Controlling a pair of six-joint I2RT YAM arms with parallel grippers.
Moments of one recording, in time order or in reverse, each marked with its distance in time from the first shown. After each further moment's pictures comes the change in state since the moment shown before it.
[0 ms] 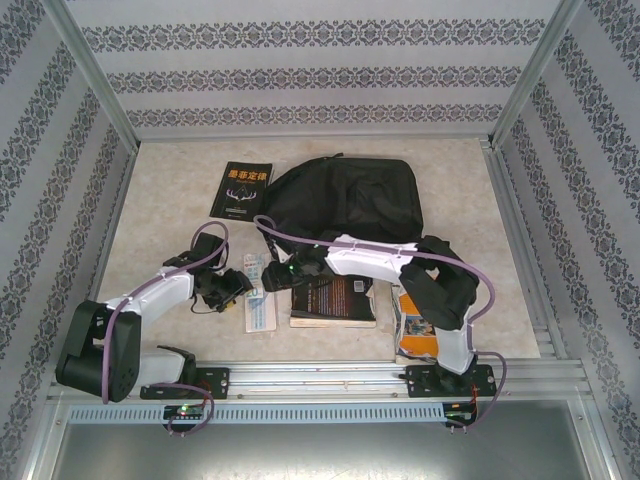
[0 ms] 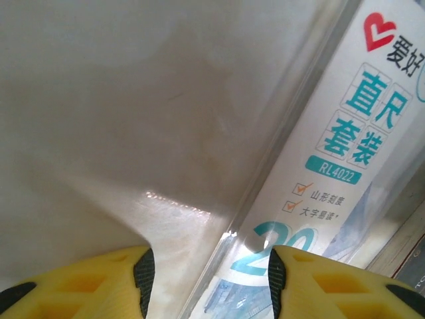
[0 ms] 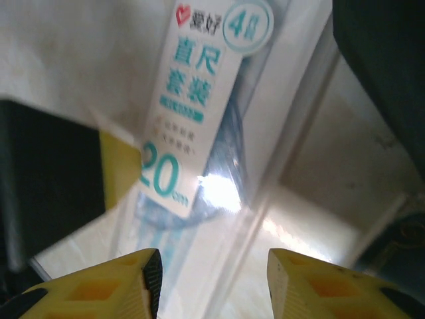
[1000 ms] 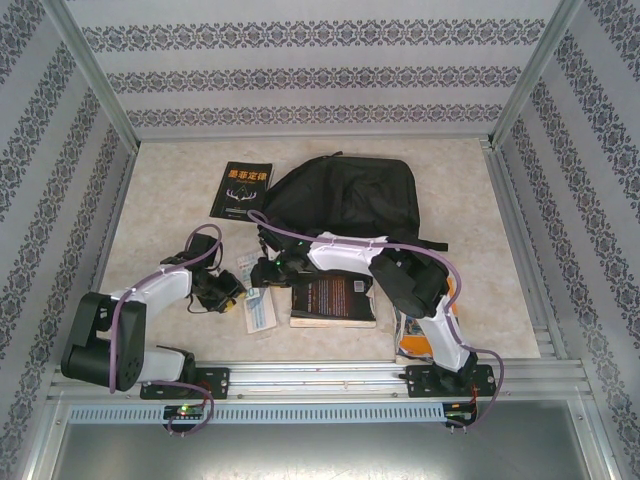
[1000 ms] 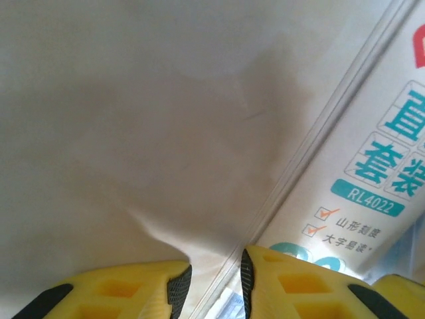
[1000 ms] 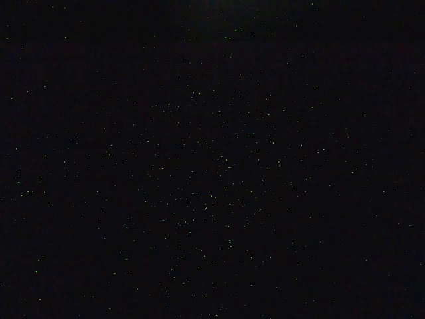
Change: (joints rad) left arm 0.059 0.078 -0.024 0.016 0.068 -0.048; right arm -0.008 0.188 0.124 0.063 -0.128 0.156
